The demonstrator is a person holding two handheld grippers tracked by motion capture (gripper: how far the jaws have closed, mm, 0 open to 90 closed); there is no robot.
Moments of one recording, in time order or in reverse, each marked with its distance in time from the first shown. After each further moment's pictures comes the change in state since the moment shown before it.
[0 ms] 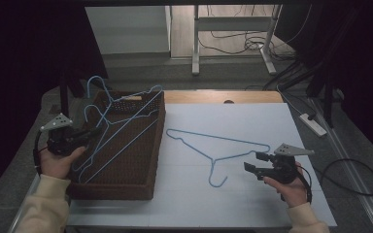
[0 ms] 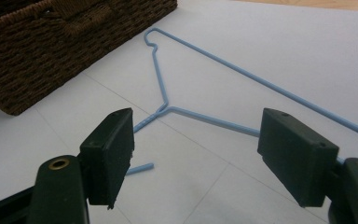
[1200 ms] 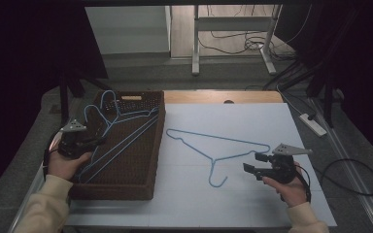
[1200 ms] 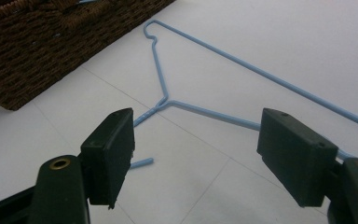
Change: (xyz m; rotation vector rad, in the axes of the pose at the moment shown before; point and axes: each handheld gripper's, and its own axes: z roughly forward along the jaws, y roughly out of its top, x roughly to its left) left arm 0.011 -0.024 0.036 0.213 0.035 0.007; right arm 0.000 -0.001 0.003 0.030 0.004 0.008
